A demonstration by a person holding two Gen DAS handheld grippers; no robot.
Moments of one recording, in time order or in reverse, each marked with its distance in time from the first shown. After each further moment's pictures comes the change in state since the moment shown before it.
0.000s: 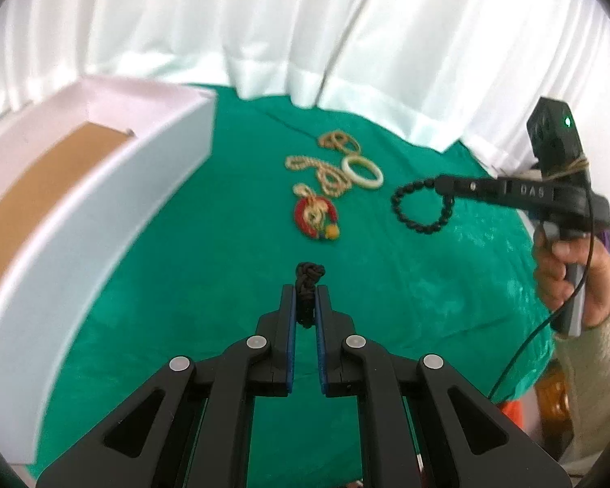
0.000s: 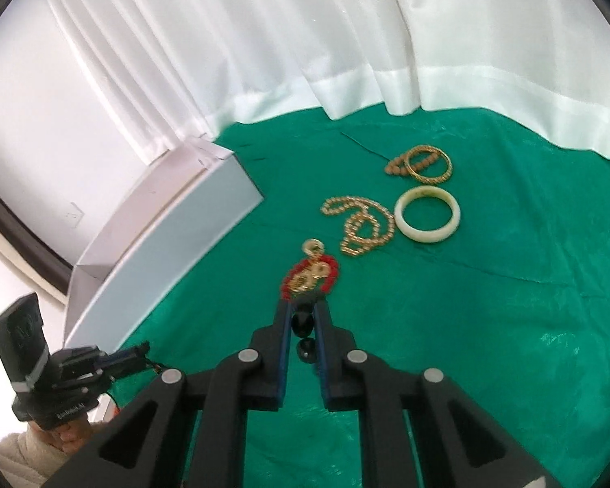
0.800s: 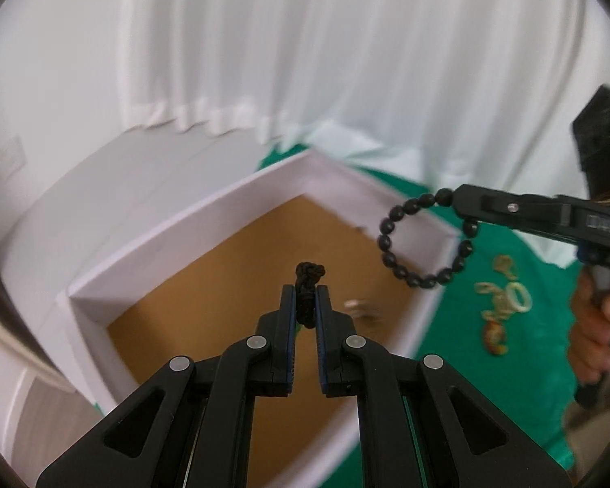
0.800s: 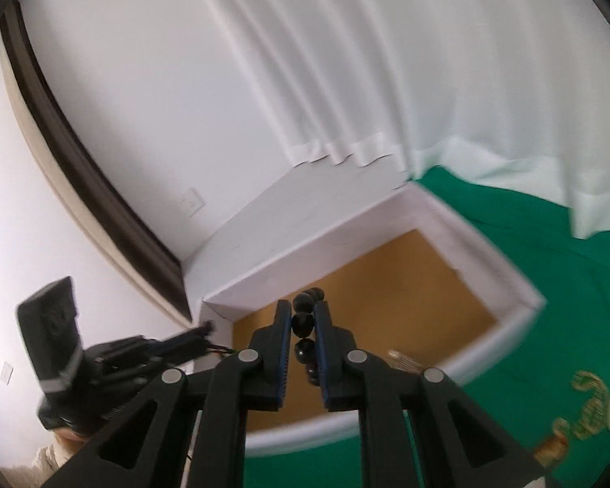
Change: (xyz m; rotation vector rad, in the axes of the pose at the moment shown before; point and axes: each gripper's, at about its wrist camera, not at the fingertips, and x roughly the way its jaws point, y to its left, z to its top) left arm -0.103 0.209 0.072 -0.247 -0.148 0.401; right arm 0.127 0.298 0.130 -0.266 0.033 0.378
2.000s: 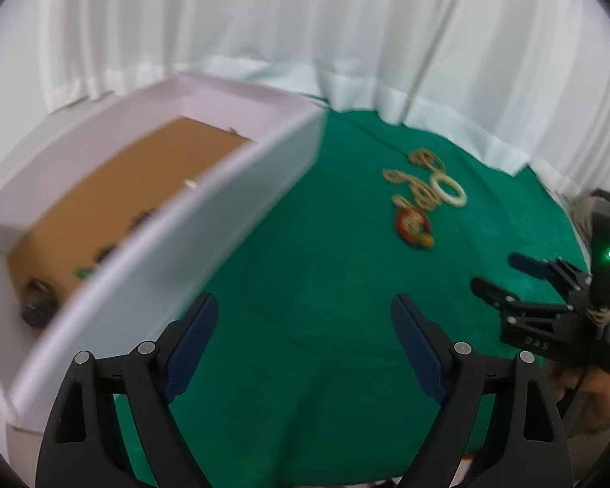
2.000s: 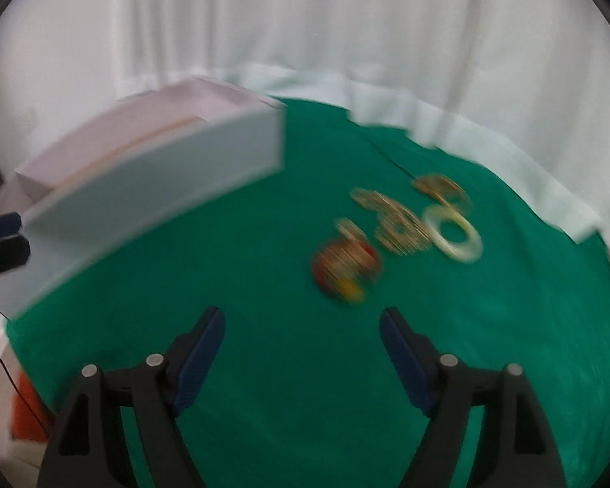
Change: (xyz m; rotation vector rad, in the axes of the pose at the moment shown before) left arm 0.000 -0.158 -0.136 0.167 0.108 -0.191; right arm -0.122 -0.114 -0.250 0.035 0.035 -0.780
